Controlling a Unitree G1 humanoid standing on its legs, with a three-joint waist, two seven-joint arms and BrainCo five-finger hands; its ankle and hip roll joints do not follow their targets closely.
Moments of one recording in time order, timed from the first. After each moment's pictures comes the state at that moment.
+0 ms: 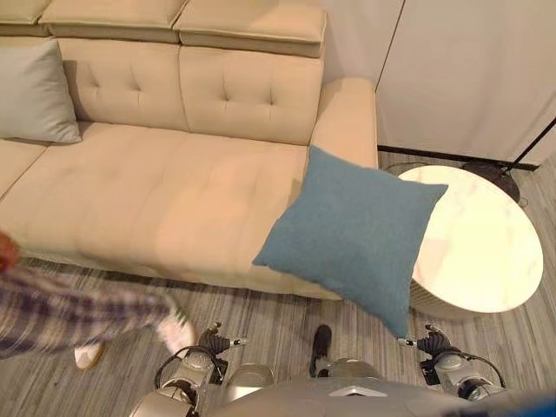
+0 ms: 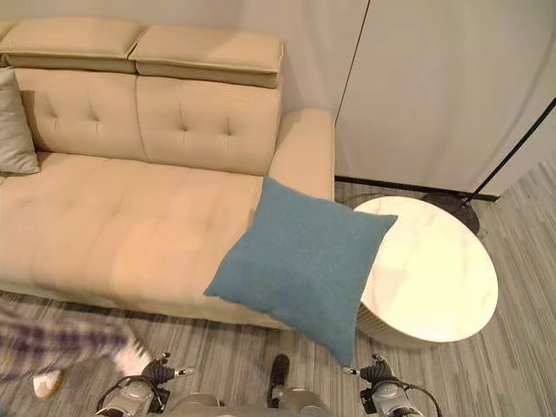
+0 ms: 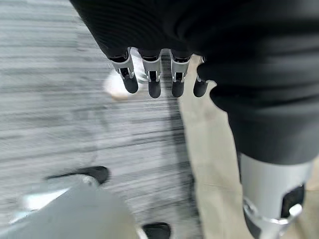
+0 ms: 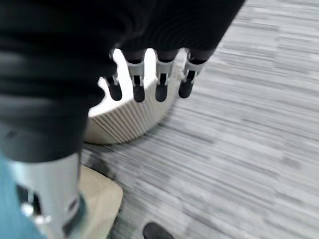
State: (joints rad) left arm -0.10 0.24 -0.22 1.27 -0.05 -0.10 0.11; right arm -0.10 -0.28 0.22 1.31 0.02 -0.05 -0.20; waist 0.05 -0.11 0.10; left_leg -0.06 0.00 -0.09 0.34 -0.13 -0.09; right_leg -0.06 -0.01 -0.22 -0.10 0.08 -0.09
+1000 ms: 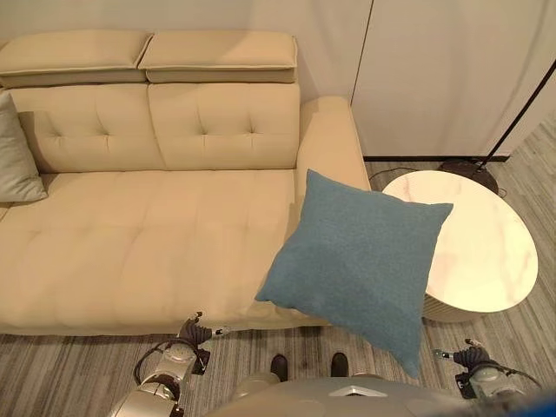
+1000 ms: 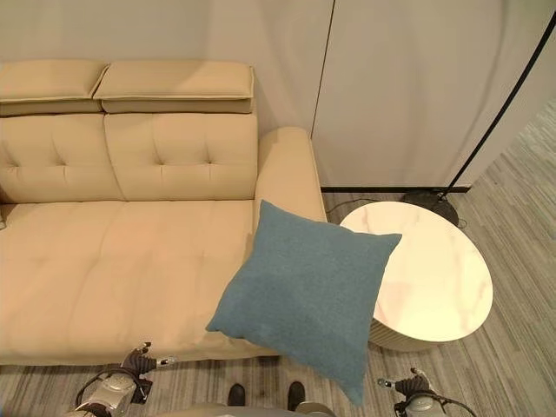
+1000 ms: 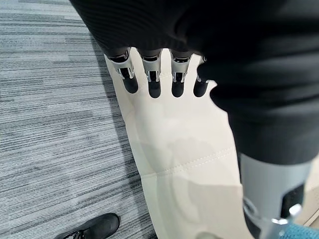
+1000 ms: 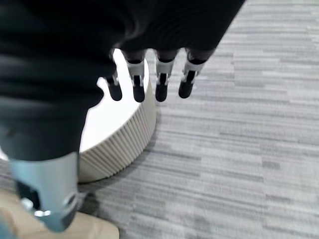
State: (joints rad) left arm -0.10 0.34 -0.19 1.23 -0.05 -0.10 0.13; right arm -0.08 -0.42 0.17 1.32 -0.02 -0.05 -0.21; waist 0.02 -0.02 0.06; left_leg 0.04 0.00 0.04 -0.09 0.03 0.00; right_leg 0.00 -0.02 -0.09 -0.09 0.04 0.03
